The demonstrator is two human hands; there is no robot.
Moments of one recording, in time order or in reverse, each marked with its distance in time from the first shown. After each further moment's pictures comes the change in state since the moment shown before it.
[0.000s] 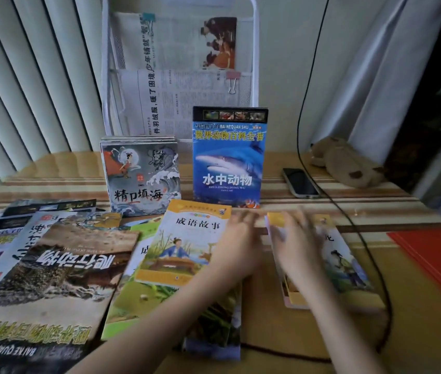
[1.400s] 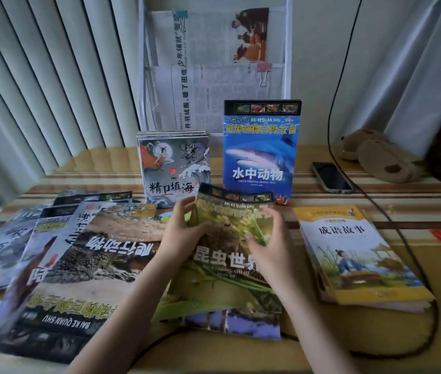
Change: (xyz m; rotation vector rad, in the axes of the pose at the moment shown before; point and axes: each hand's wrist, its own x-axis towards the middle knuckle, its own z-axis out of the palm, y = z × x) left_hand -0.046 -0.091 -0.090 -0.536 0.234 -0.433; right_hand -0.045 -0.083 0.029 0.698 -0.088 0.007
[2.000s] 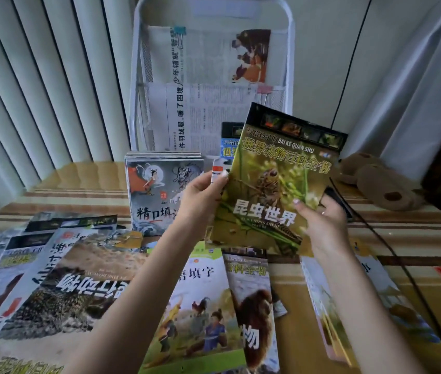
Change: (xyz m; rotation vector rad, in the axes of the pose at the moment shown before) left_hand 0.088 0.067 0.036 -0.570 -0.095 0.128; right_hand 0.124 -0.001 -0.062 0.532 0.196 0.193
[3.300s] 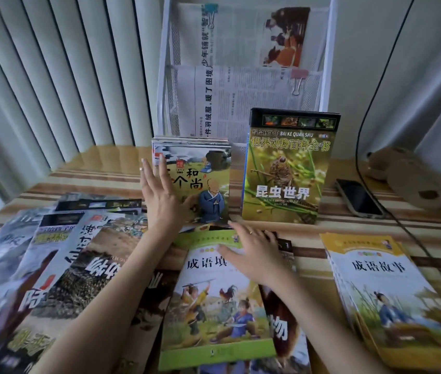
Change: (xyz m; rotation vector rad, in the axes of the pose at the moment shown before) left_hand 0.014 -0.042 -0.126 1.394 0.383 0.233; right_hand -0.071 0.066 0.093 -1.181 -0.758 -0.327
